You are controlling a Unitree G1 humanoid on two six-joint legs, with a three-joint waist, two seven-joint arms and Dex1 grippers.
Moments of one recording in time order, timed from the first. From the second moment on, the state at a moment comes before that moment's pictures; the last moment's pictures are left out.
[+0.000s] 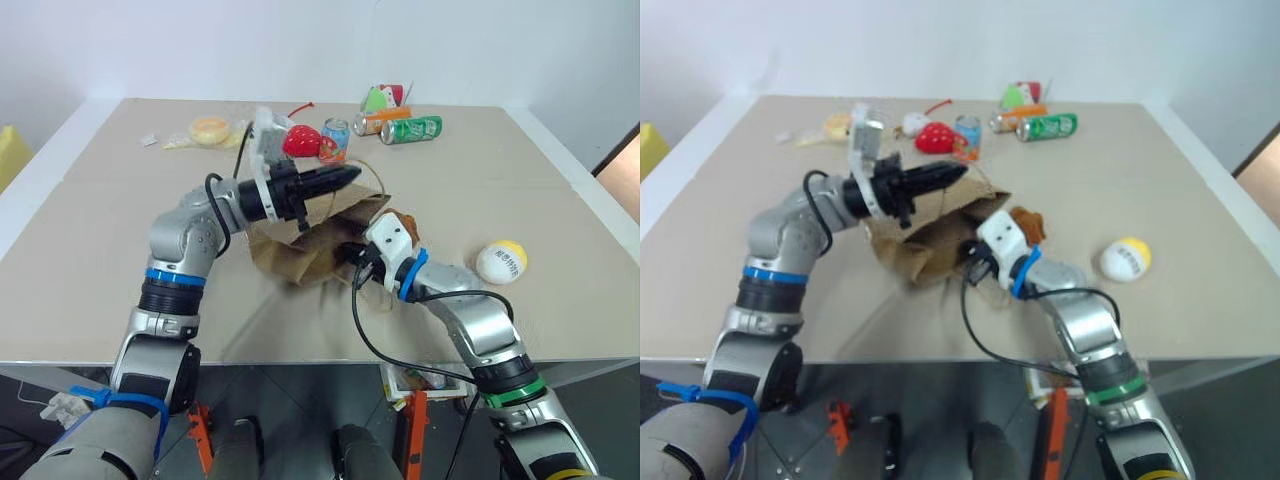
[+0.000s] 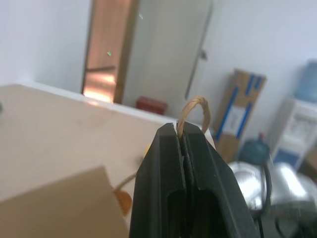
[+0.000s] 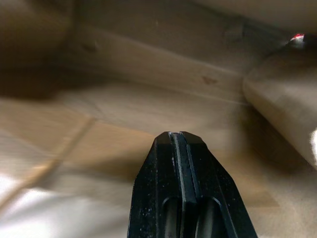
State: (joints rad) left arm -0.96 0.25 0.07 0.24 -0.64 0.64 -0.98; right arm -0.51 -0.43 0.22 -0.06 0.15 0.45 0.54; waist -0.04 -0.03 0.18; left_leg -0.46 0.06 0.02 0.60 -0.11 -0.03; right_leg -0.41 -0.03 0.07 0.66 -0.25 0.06
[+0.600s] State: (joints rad) left arm -0.98 0.23 0.13 0.28 -0.68 0.67 -0.88; right arm -0.52 -0.44 0.28 -0.05 0.01 0.60 0.58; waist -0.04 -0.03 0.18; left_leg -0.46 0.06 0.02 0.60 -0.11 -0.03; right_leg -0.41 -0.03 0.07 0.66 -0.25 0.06
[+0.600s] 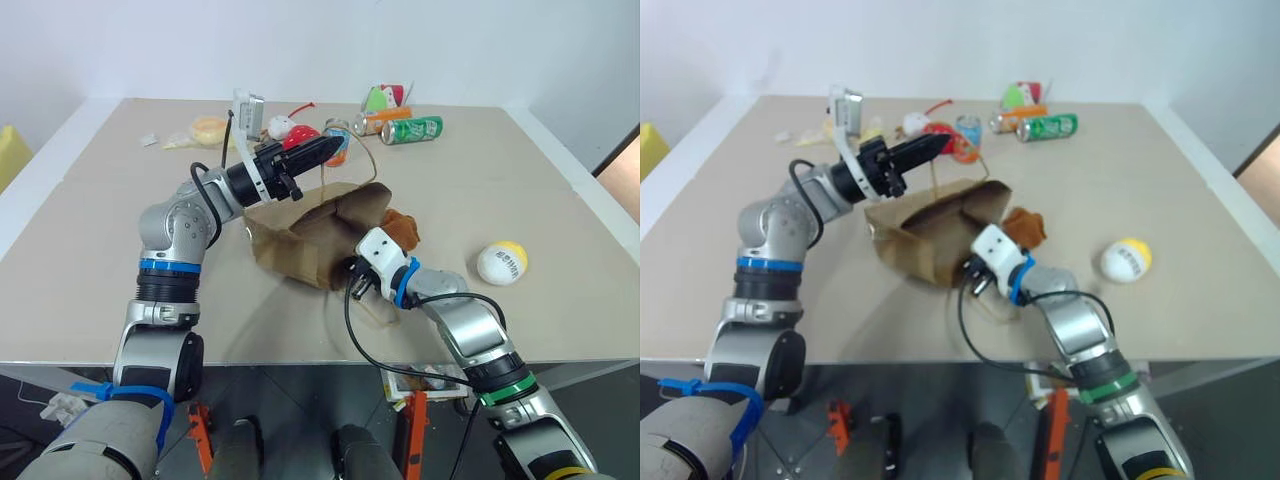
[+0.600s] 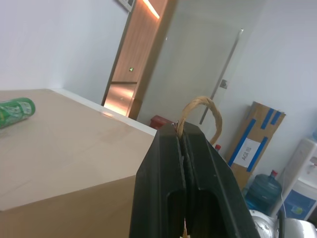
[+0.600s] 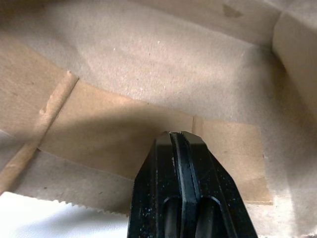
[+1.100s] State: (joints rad) left arm -0.86 0.18 0.01 -0.04 -0.64 0.51 -0.88; right arm -0.55 -0.40 0.29 -0.07 -0.03 0.75 0.53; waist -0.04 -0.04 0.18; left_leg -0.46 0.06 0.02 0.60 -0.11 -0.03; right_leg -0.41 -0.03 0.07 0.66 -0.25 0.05
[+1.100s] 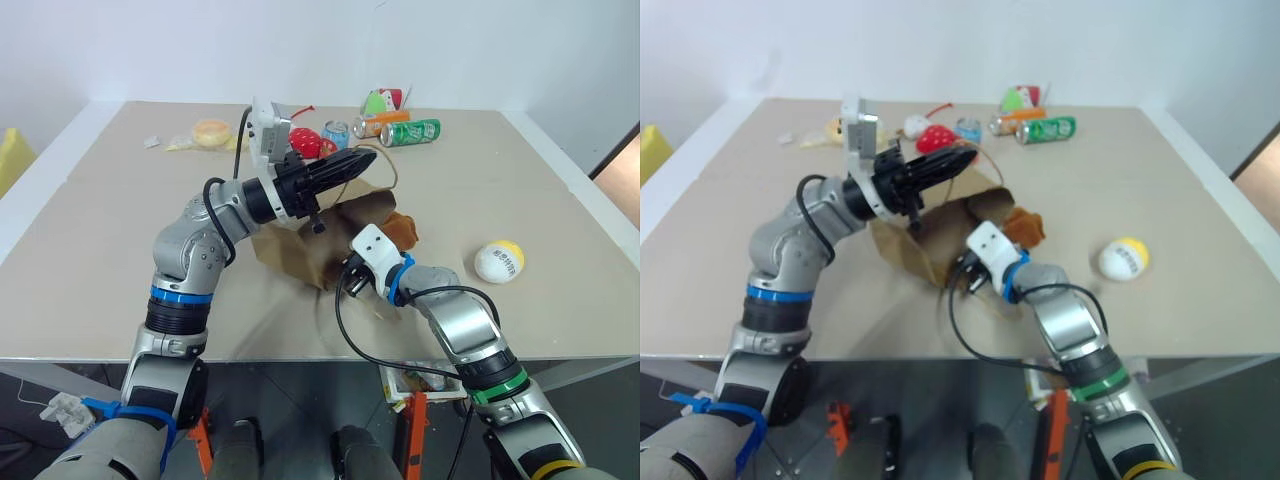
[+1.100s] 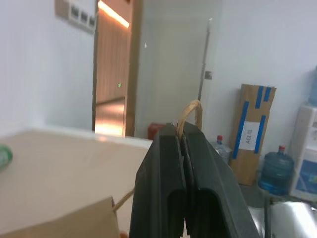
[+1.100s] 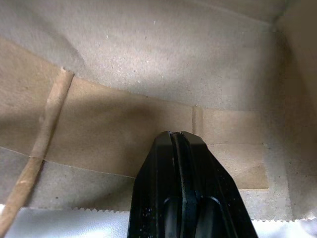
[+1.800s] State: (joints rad) left arm -0.81 0.21 -0.03 -0.05 -0.59 0.40 -0.93; right arm -0.53 -0.40 0.25 -0.08 -0.01 0.75 0.55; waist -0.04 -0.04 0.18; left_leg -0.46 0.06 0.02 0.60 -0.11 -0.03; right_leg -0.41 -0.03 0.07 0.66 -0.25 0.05
